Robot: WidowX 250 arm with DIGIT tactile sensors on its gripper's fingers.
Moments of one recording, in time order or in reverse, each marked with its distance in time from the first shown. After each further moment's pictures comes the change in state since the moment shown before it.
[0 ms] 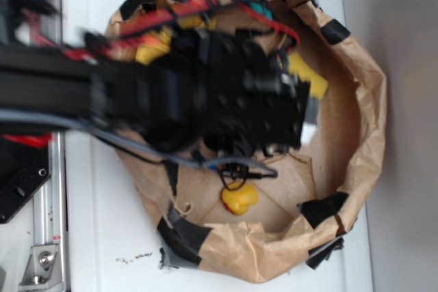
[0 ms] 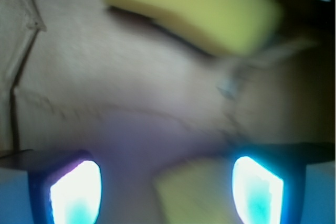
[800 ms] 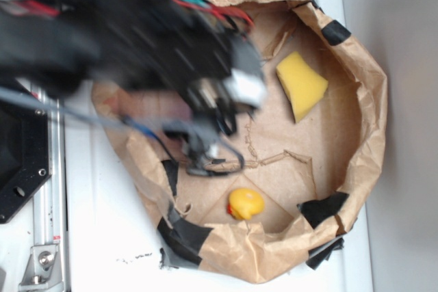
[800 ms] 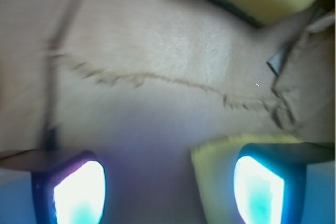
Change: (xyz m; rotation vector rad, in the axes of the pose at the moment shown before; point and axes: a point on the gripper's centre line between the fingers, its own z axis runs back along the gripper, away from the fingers) arm -0.034 0.015 0.043 -0.218 -0.210 -0.032
